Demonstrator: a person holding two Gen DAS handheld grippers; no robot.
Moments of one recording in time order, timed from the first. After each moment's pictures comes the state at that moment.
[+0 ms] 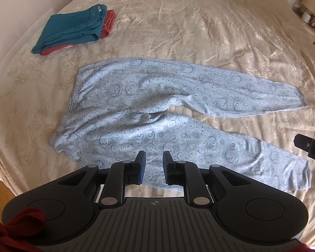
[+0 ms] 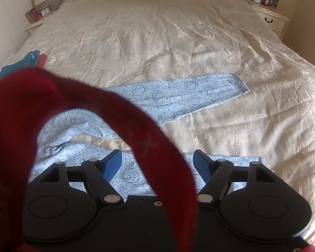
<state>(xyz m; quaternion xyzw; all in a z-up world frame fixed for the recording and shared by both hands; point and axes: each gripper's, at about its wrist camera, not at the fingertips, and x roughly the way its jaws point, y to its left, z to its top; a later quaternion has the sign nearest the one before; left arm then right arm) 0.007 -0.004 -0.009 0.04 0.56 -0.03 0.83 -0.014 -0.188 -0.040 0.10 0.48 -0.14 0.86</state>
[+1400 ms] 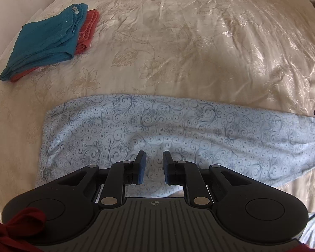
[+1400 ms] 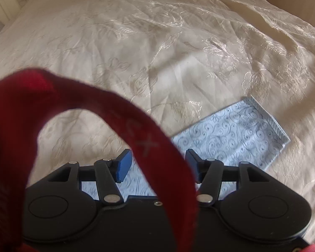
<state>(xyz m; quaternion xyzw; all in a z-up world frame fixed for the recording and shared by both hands) 0.197 -0.032 -0.098 0.07 0.58 -0.01 0.81 0.211 -0.364 -0.171 0.21 0.49 -0.26 0.81</state>
